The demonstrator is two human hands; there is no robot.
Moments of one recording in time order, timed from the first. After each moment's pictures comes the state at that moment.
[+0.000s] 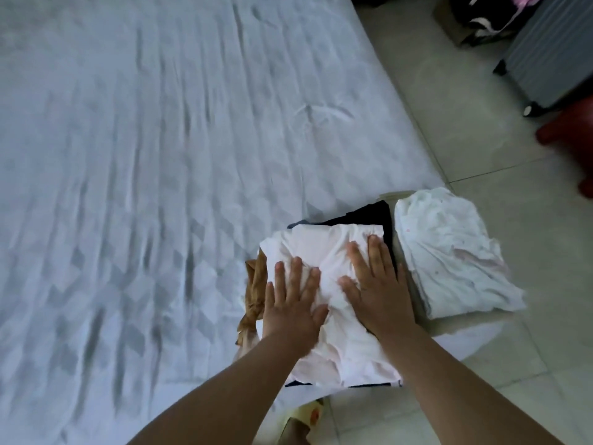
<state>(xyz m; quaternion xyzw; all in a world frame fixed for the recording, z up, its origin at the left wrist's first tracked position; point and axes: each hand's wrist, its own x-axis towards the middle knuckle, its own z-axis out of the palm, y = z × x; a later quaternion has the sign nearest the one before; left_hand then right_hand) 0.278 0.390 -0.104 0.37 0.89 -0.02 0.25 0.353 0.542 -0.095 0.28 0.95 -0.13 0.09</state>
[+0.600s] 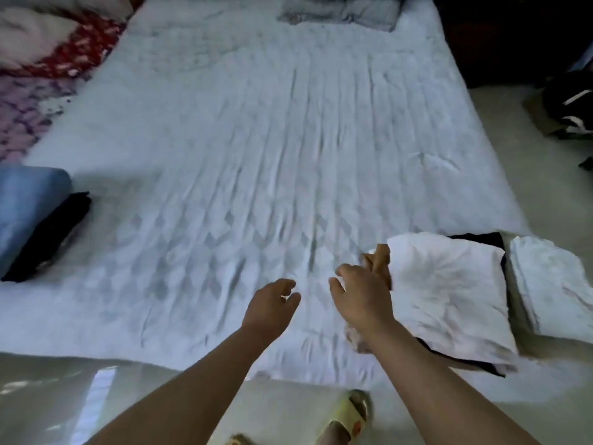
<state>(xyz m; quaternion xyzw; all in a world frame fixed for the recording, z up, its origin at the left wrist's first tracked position) 0.239 0.106 0.023 0.04 0.90 0.35 0.25 0.275 0.270 0.044 0.16 0.96 -0.21 0.06</state>
